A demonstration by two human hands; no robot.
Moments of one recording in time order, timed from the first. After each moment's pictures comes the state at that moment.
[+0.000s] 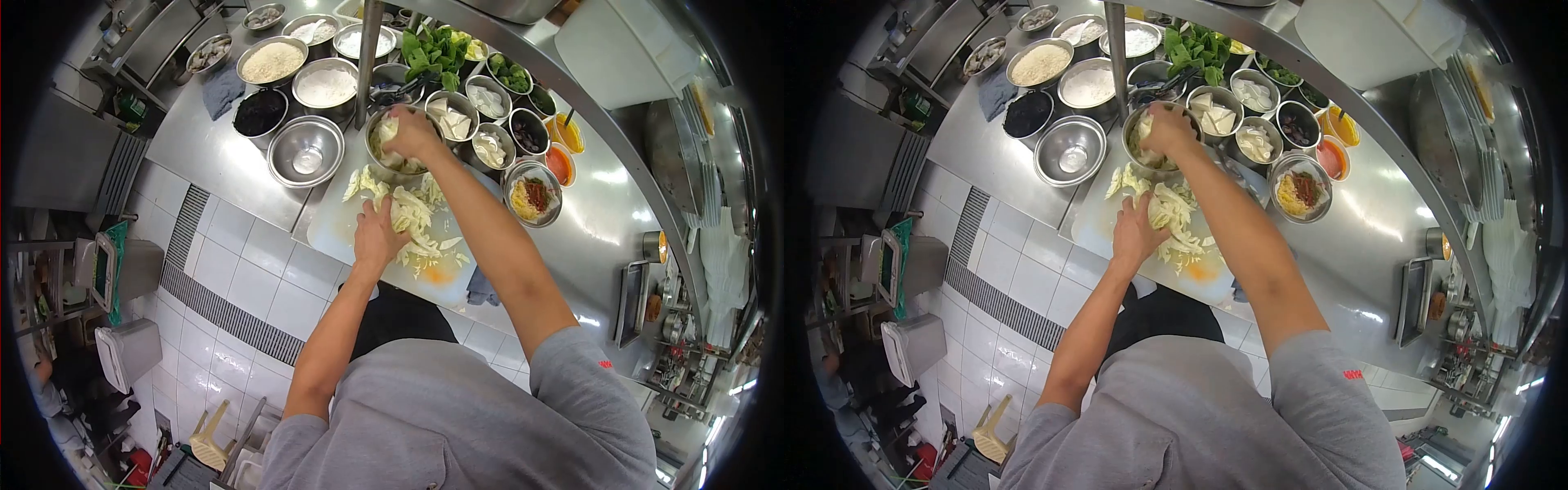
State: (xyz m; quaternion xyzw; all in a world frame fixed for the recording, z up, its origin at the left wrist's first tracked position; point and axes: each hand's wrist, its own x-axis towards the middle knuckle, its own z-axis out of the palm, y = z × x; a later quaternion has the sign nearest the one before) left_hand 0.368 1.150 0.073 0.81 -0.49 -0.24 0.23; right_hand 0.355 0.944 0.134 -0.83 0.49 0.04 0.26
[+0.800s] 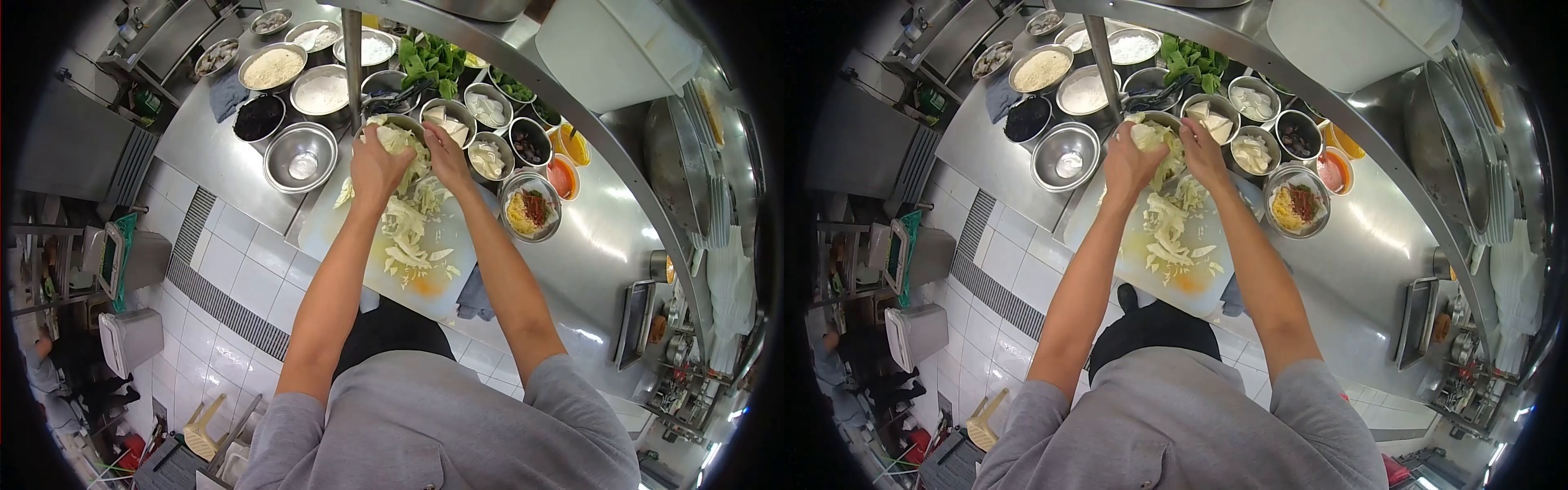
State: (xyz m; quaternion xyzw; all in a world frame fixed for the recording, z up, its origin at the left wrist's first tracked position) left_hand 0.394 1.033 0.133 0.83 -0.37 -0.15 0.39; right_hand 0.272 0.925 0.081 -0.71 0.43 -0.27 0.48
